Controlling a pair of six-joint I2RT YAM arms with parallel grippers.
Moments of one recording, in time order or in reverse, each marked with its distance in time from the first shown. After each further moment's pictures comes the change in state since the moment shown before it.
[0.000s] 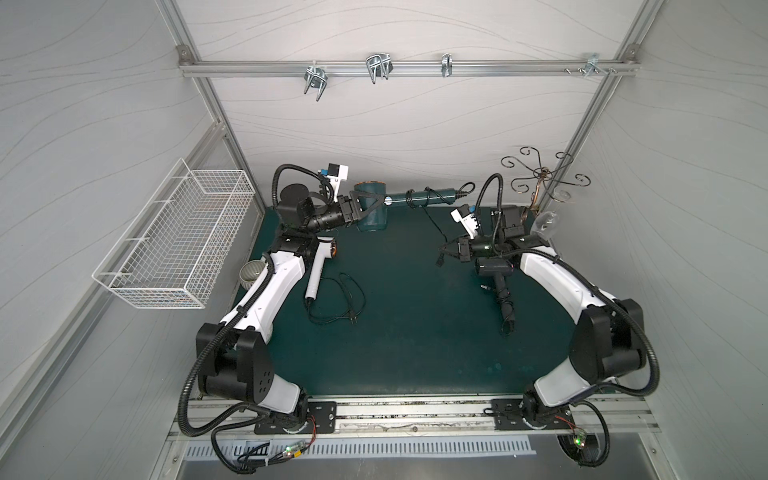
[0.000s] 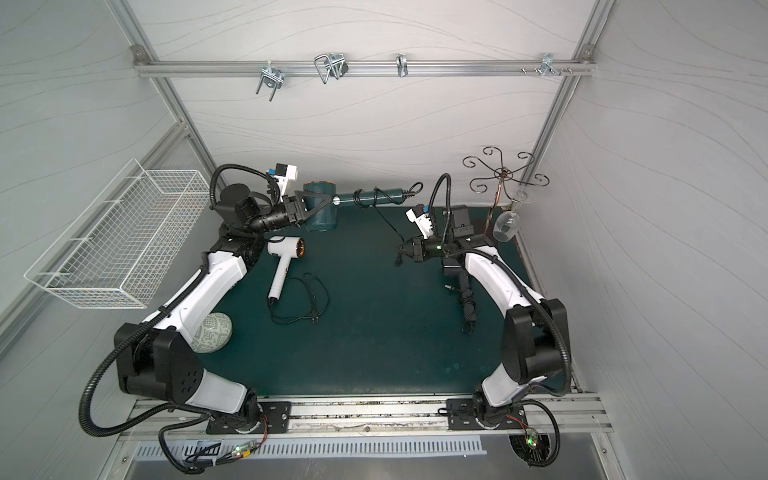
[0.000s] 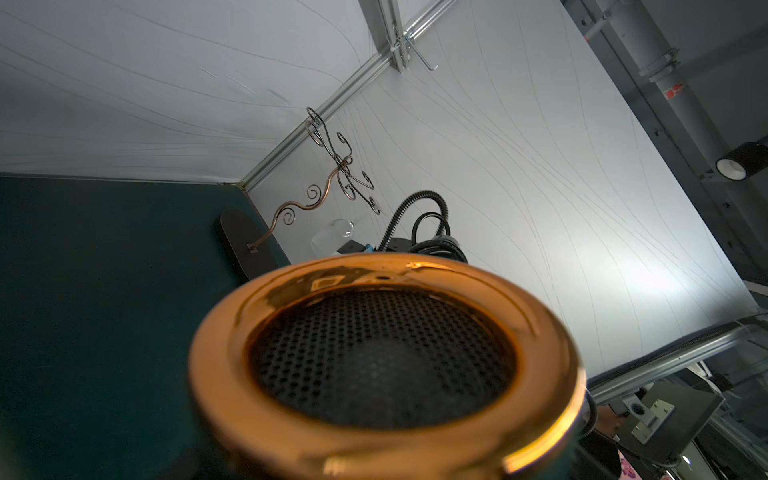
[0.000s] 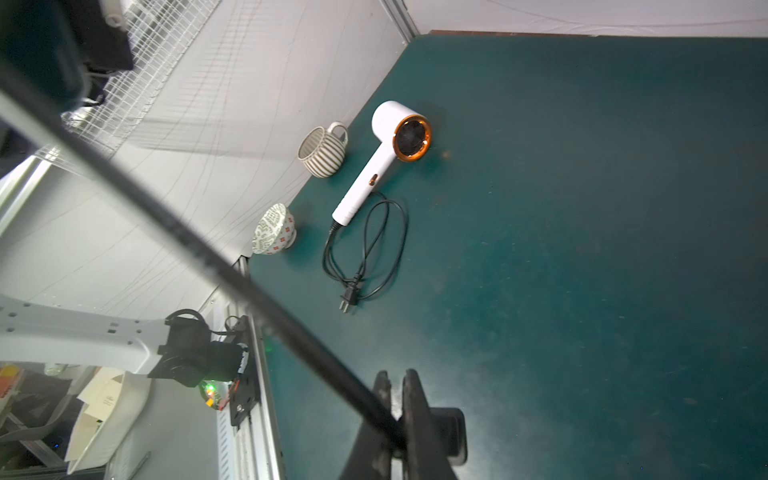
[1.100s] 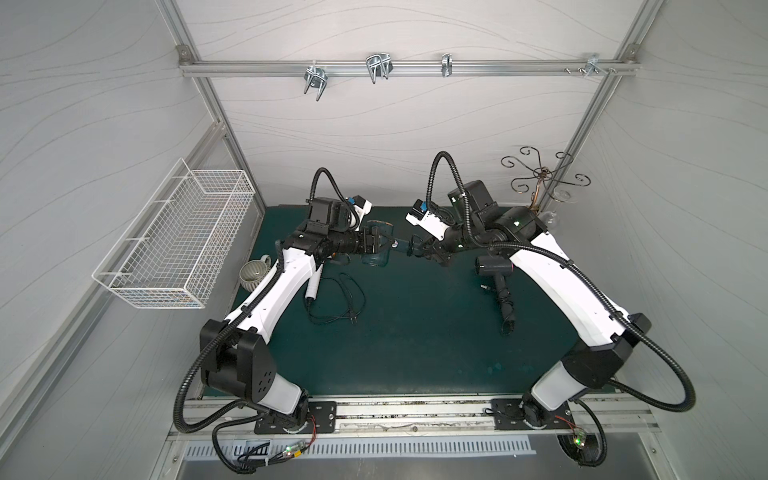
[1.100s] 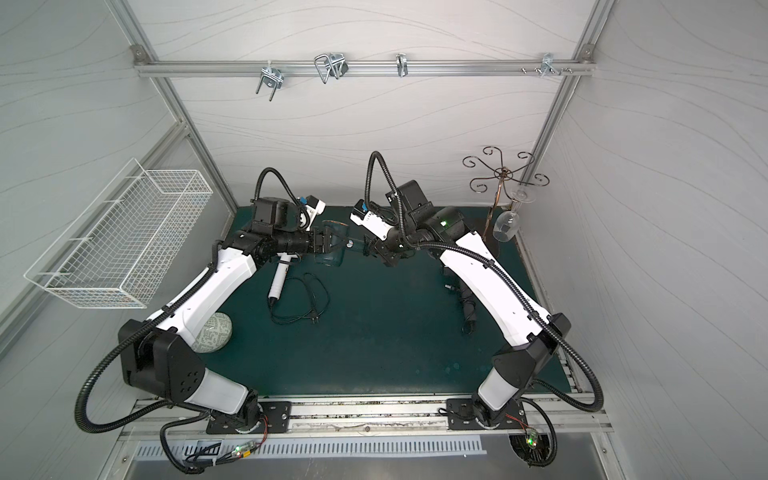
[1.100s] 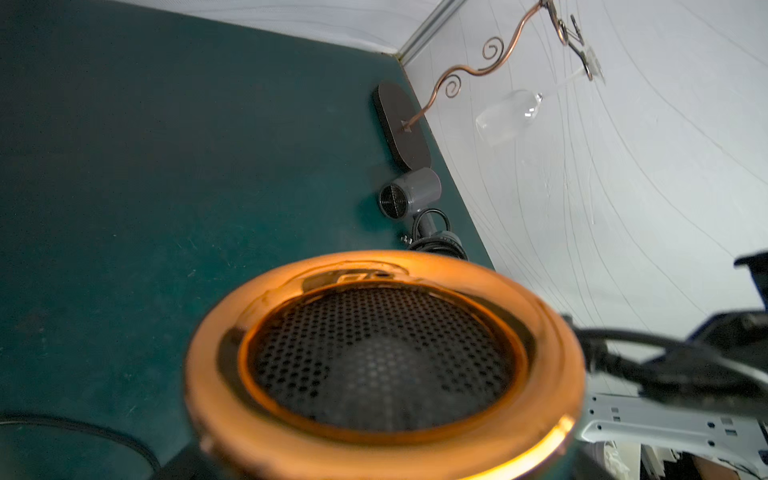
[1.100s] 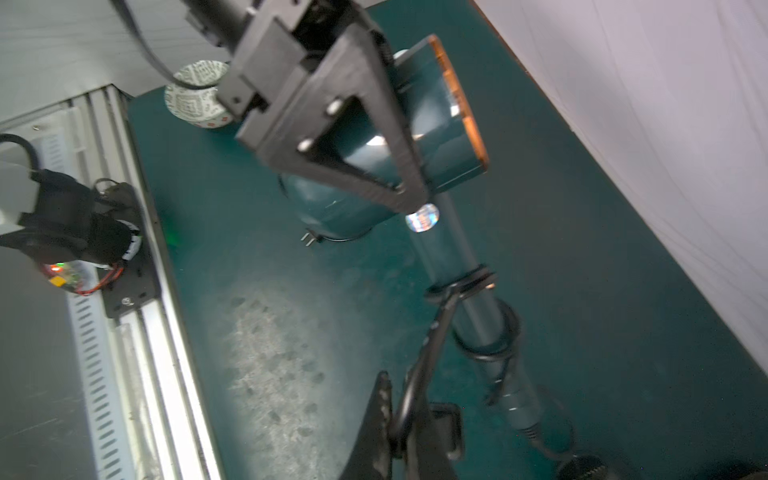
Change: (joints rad) left arm -0.132 0.010 0.068 -0.853 -0.309 0.682; right arm 0.406 0.070 0.700 -0.734 0.624 -0.420
